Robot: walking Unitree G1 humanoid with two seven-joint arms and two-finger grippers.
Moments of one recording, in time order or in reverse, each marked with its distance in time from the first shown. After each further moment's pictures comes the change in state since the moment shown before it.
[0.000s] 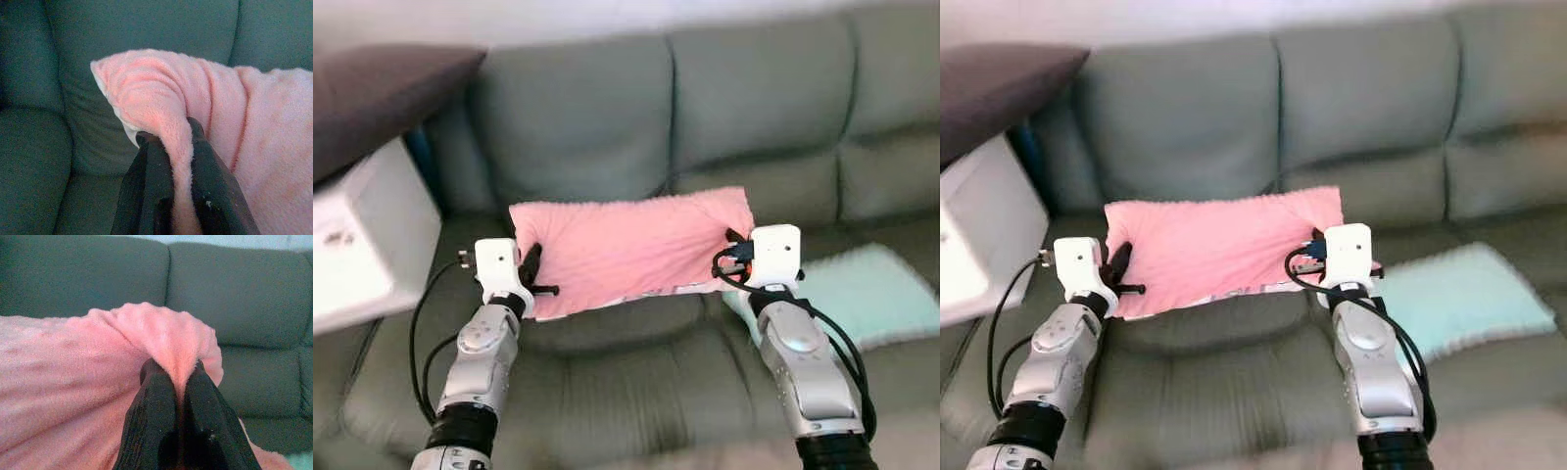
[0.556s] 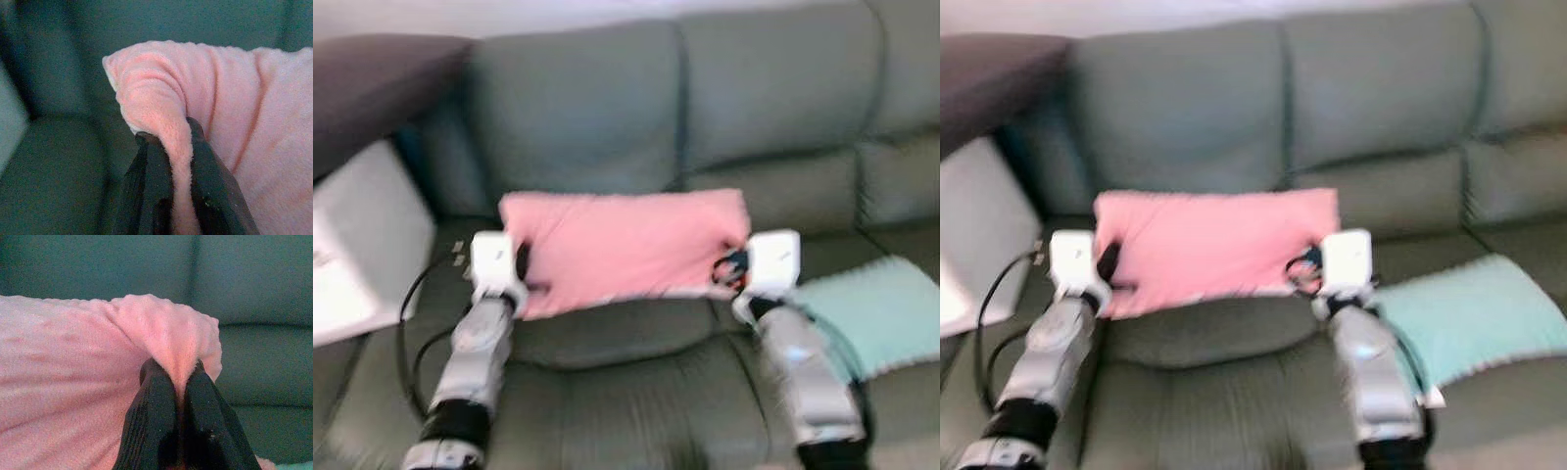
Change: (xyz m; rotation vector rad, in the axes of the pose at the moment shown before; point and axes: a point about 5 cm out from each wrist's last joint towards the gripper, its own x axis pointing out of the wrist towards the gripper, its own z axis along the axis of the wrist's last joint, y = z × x) left arm -0.001 0.017 -0.006 0.133 0.037 0.093; right arm -0.007 0.003 -0.022 0.039 0.083 0.030
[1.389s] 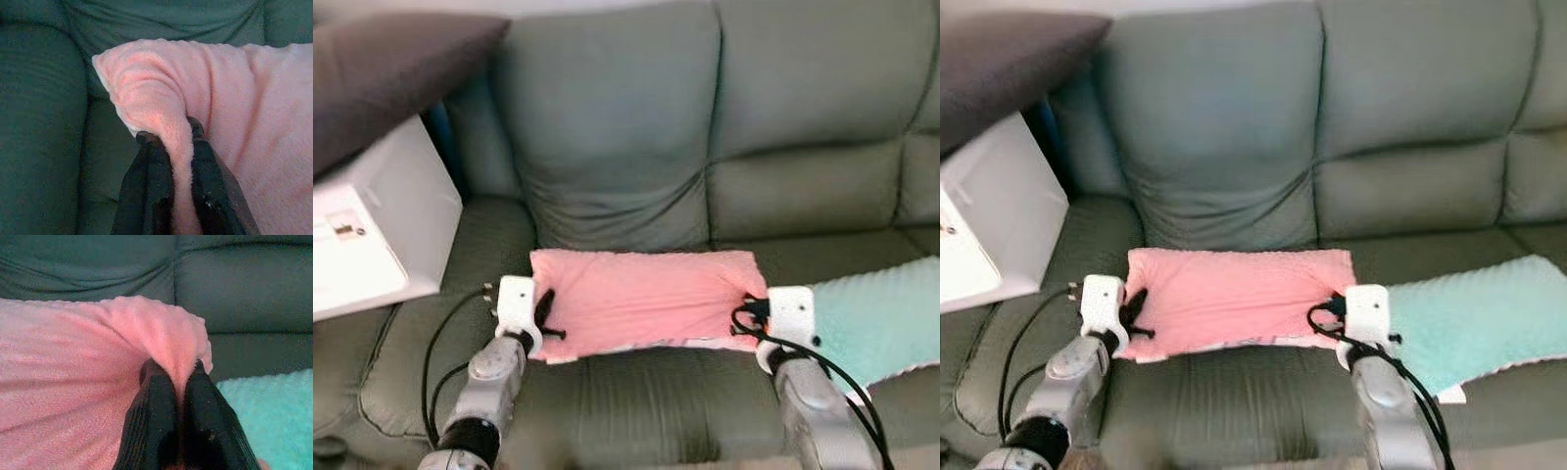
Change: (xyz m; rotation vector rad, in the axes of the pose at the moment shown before) left arm -0.016 -0.025 -0.055 -0.033 0.177 -0.187; right arm -0.042 -0.028 -0.044 -0.005 0.166 -0.121
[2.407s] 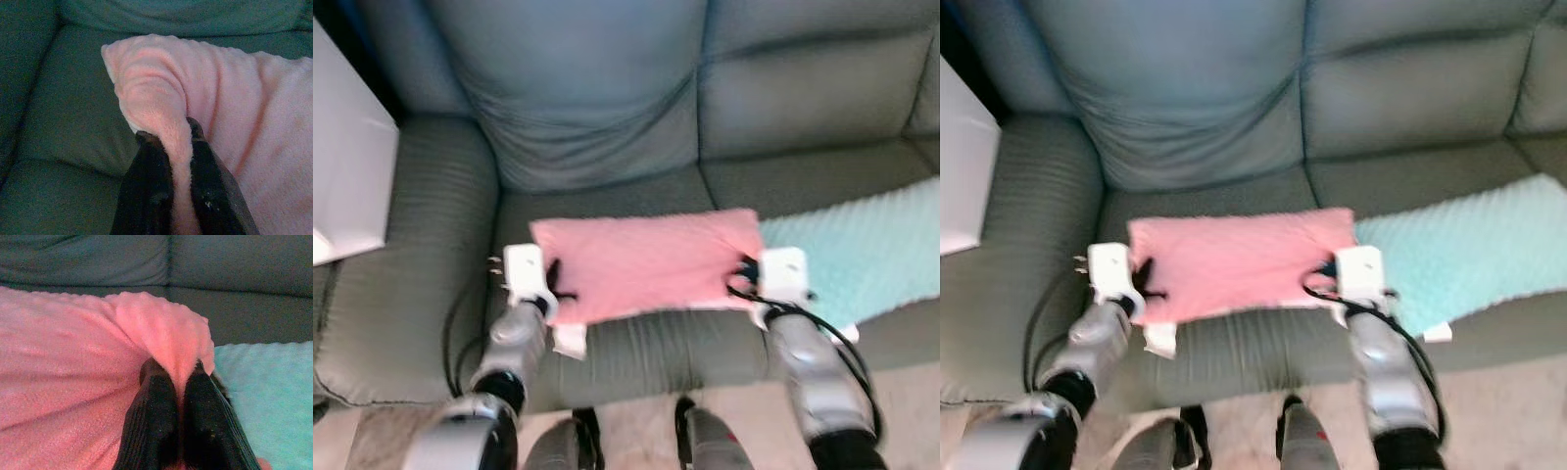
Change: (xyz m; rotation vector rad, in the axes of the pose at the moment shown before) left arm 0.032 -0.002 0.039 -0.145 -0.063 0.161; right arm 0.050 0.009 0.029 -0.092 -0.124 0.049
